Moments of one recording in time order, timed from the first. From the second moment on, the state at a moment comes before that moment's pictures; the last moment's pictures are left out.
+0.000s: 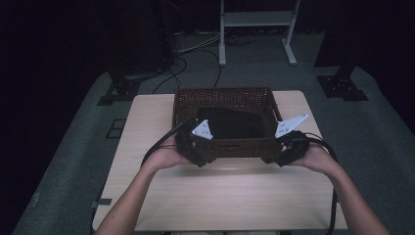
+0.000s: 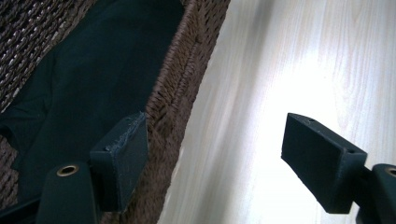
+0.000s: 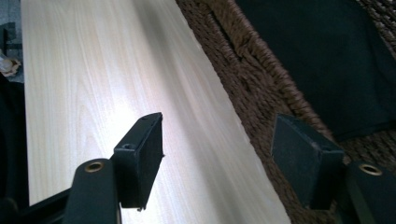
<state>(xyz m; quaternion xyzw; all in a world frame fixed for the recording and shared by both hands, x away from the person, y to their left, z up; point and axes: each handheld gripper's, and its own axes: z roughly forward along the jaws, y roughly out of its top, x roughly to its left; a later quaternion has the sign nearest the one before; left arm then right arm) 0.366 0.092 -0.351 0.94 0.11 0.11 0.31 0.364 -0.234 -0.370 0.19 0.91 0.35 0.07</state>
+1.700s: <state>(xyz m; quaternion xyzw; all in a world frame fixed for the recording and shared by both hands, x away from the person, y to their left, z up) 0.333 0.122 -0.403 0.93 0.14 0.11 0.32 0.331 -0.238 -0.422 0.21 0.91 0.36 0.05</state>
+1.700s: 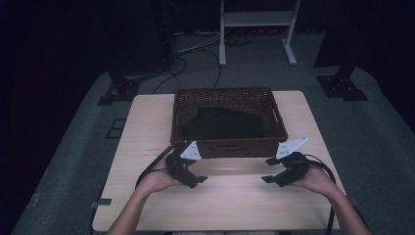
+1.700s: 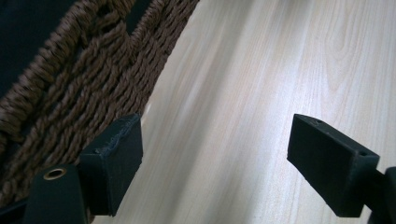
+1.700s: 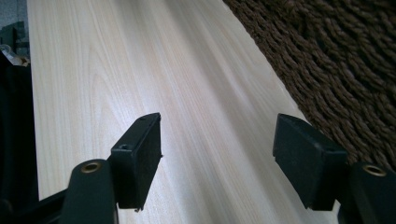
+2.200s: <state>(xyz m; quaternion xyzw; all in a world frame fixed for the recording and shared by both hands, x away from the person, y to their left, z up) 0.326 0.131 -0.420 0.93 0.16 0.11 0.32 0.324 -0.245 -0.436 0.22 0.91 0.36 0.05</state>
